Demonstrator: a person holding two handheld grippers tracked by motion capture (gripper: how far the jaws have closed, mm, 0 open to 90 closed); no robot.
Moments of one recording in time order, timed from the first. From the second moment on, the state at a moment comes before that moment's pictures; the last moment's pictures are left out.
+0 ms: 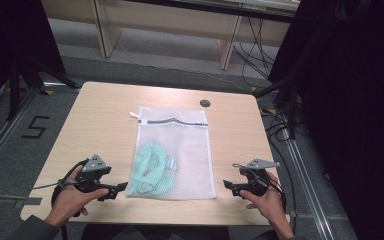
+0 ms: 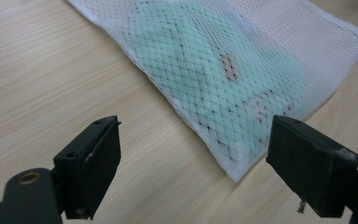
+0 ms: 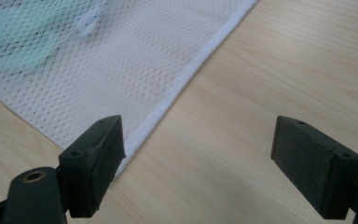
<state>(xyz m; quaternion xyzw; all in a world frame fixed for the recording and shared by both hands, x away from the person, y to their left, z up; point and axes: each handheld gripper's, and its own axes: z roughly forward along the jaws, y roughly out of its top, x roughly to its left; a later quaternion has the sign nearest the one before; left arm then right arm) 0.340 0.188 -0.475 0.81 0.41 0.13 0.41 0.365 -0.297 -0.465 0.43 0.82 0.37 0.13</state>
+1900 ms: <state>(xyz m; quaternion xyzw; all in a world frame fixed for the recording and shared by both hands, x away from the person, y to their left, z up) 0.353 0.124 -0.491 0.86 0.30 0.09 0.39 0.398 -0.221 -0.484 0.24 0.92 0.30 0.08</state>
